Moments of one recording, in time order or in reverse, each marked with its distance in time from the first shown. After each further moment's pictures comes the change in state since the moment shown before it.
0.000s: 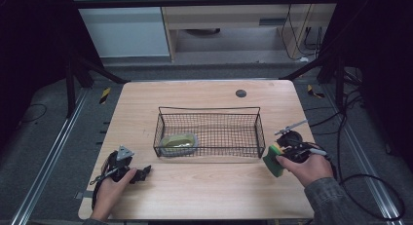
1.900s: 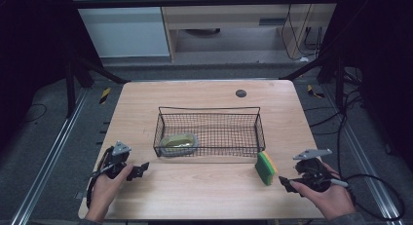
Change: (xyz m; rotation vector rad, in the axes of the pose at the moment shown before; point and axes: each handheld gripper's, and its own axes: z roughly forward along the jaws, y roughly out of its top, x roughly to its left) left arm 0.000 0.019 -0.021 0.011 -0.028 -0.012; right arm -0.001 -0.071 -0.008 -0.114 -0.040 -0.017
